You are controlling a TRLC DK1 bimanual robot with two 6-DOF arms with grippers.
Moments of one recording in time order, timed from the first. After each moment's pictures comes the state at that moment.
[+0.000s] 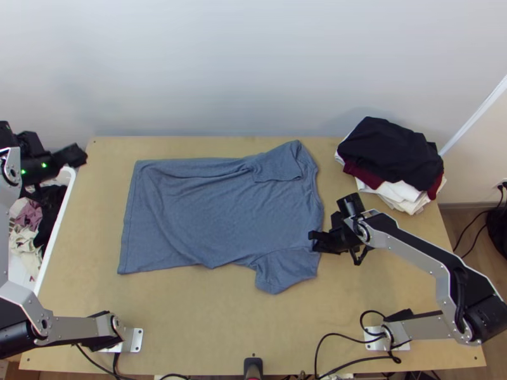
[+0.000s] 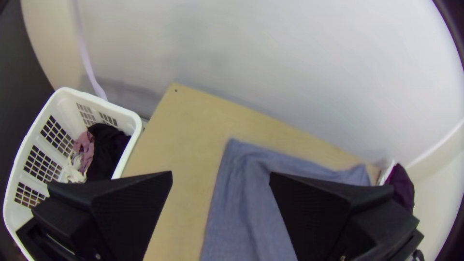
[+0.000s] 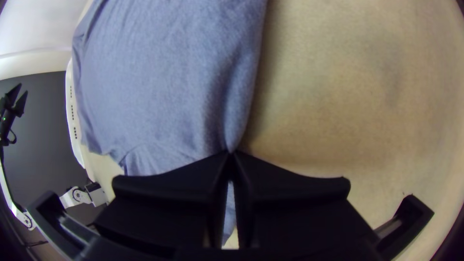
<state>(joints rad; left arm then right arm) 0.39 1.43 1.52 -0.88 0.24 -0.02 0.36 1.50 0.77 -0.53 -0.41 0.50</state>
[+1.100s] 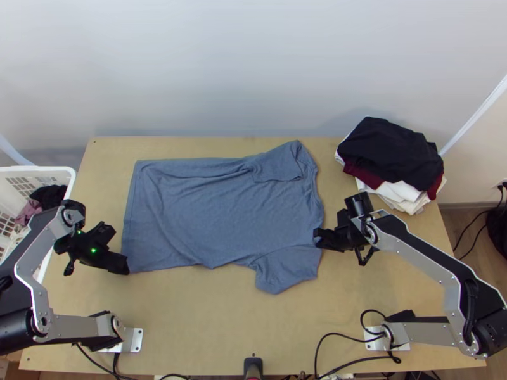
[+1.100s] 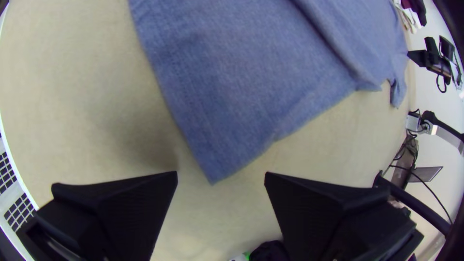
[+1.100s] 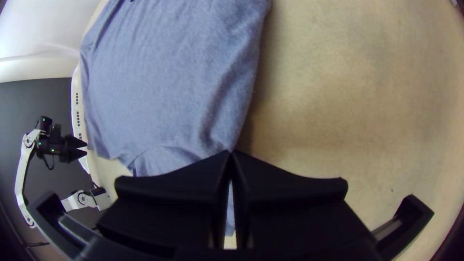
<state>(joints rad) 0.37 1.46 0.89 -1.14 0.14 0.66 0.33 1.44 0.77 -0.53 -0.41 0.50</state>
